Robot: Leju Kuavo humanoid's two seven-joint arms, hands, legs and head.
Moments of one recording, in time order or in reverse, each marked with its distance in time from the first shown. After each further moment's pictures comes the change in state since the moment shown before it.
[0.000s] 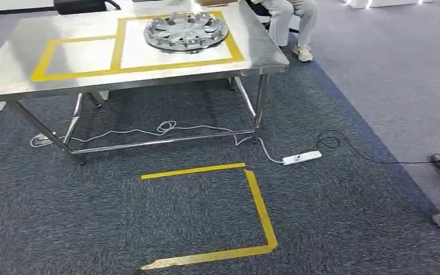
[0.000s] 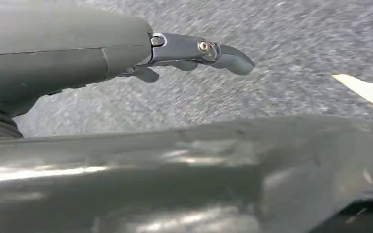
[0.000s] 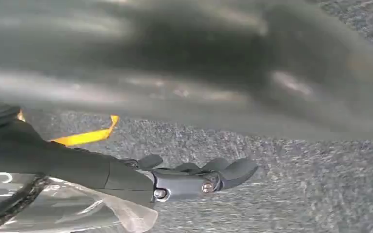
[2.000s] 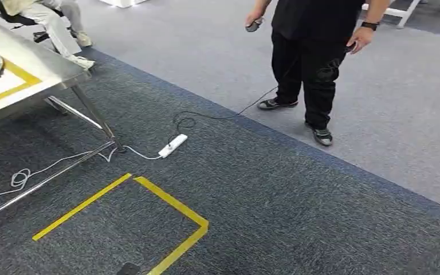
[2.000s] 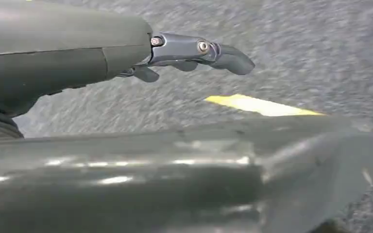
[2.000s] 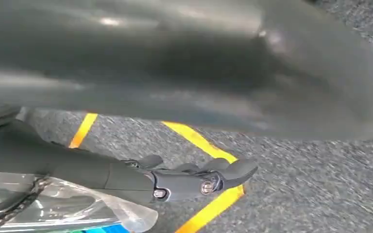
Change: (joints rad) left arm -0.017 -0.011 0.115 -0.003 0.098 0.062 -0.142; right arm -0.007 -0.003 0.027 0.010 0.037 -0.021 0.007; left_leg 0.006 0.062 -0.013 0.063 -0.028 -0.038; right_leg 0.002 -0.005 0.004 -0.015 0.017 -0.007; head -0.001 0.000
